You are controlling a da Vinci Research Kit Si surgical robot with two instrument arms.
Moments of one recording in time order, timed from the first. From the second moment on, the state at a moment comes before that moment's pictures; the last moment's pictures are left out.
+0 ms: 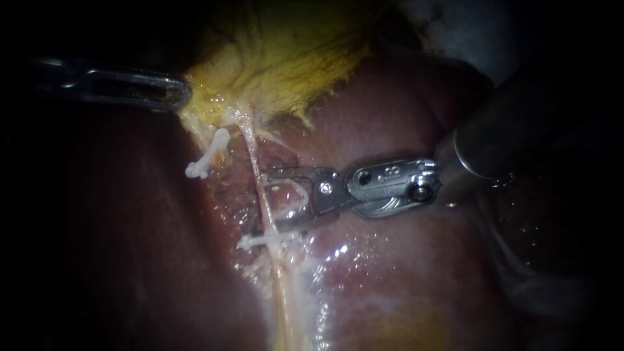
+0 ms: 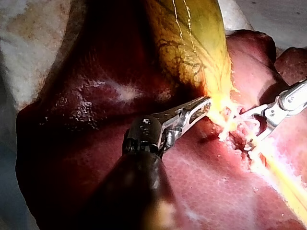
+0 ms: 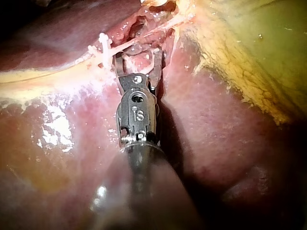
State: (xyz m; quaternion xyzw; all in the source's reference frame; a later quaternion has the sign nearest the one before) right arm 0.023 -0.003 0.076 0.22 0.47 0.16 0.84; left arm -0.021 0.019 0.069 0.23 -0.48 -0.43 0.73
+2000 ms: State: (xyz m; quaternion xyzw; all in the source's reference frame) right arm 0.022 -0.001 0.075 0.51 0.52 0.31 0.62; left arm -0.021 0.019 0.069 0.23 -0.48 -0.43 0.73
